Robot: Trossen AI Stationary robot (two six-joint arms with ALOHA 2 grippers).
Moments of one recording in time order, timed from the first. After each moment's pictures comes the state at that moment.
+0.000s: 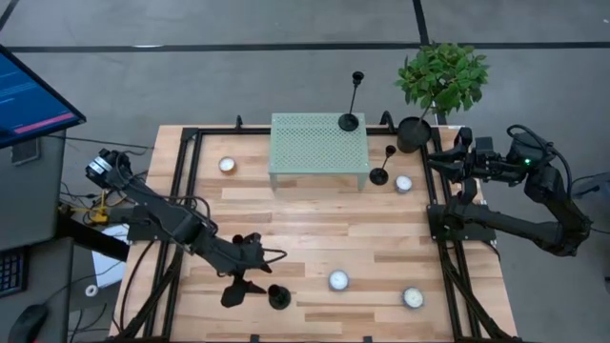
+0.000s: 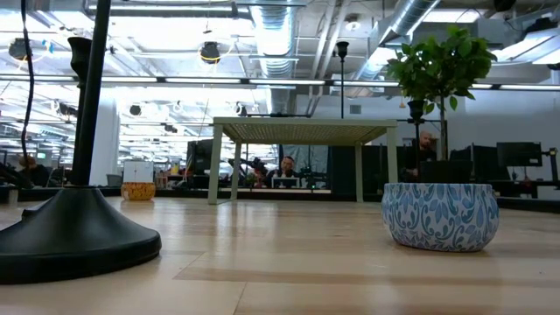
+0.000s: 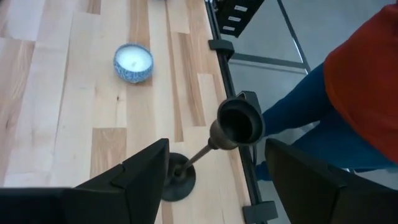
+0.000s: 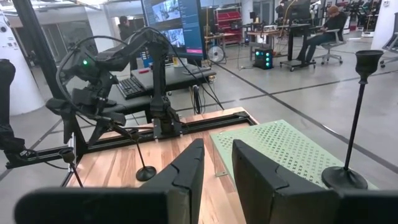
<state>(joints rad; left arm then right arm) -0.63 1.14 1.04 -0.37 -0.12 -0.48 -0.48 0.35 0.93 -0.65 -0.29 0.08</state>
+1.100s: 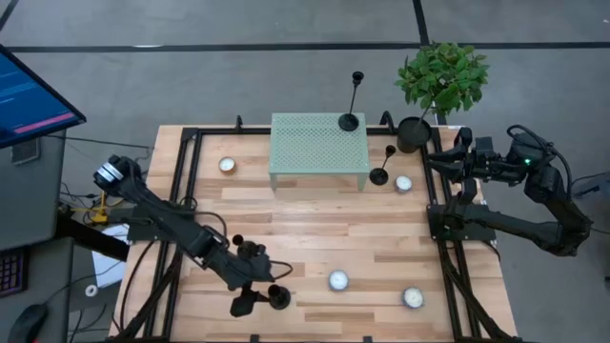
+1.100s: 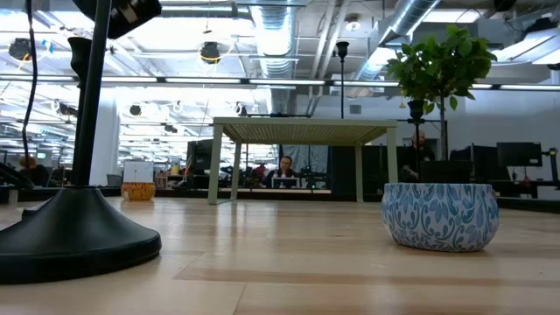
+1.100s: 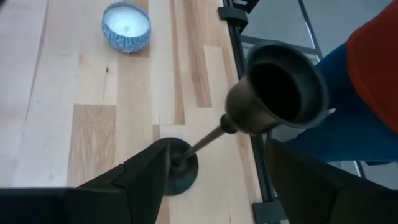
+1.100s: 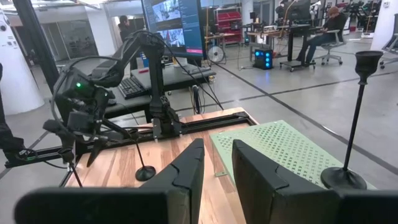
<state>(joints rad) -0.66 1.28 0.98 -0.26 -0.14 -0.53 -0.48 0.35 0.93 -0.65 -0.29 0.07</state>
